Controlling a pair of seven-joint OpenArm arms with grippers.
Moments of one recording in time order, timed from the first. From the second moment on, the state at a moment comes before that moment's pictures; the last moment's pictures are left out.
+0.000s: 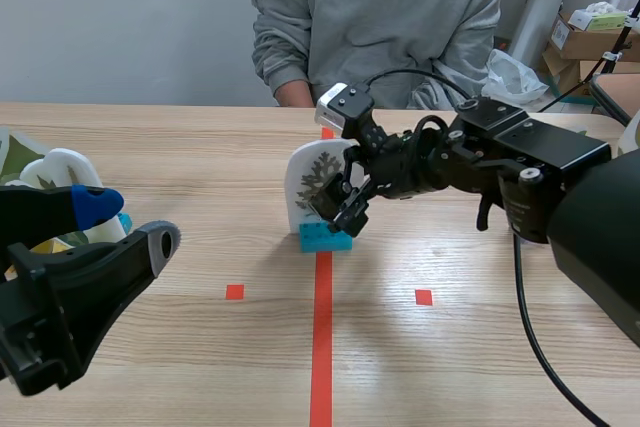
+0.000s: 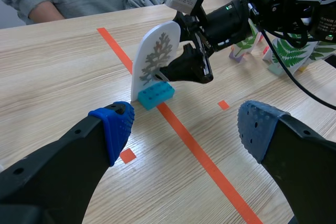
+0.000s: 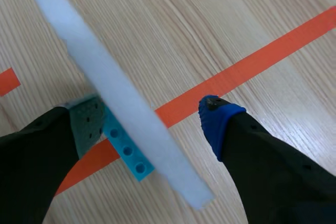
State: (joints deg) left arm 44.5 -26.7 -8.4 120.6 -29.0 -31.5 0.8; right arm 31.0 9.6 -30.7 45.9 4.6 39.4 -6.5
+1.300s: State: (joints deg) left arm 44.5 -26.7 -8.4 120.6 -29.0 -31.5 0.8; right arm 30.1 9.6 -24.7 48.7 5.9 39.9 -7.1
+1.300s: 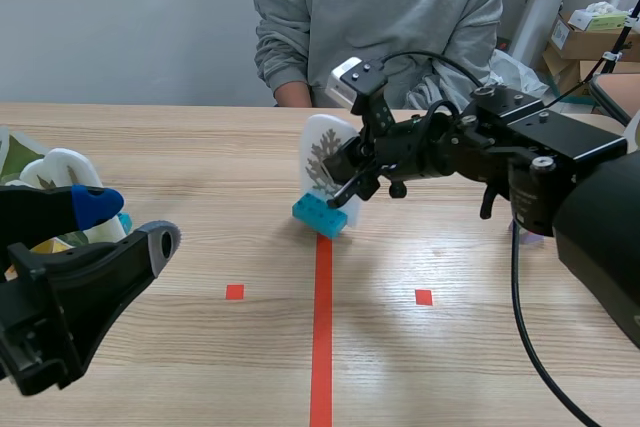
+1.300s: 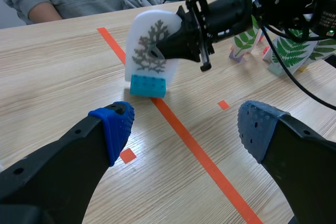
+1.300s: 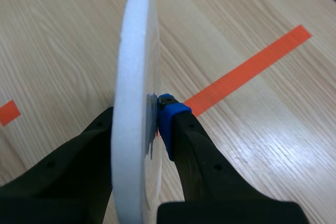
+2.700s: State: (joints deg) left arm 44.5 -26.7 -8.4 120.6 -29.1 -31.5 0.7; right arm 2.2 19.7 8.4 71.4 17.5 30.9 -20.6
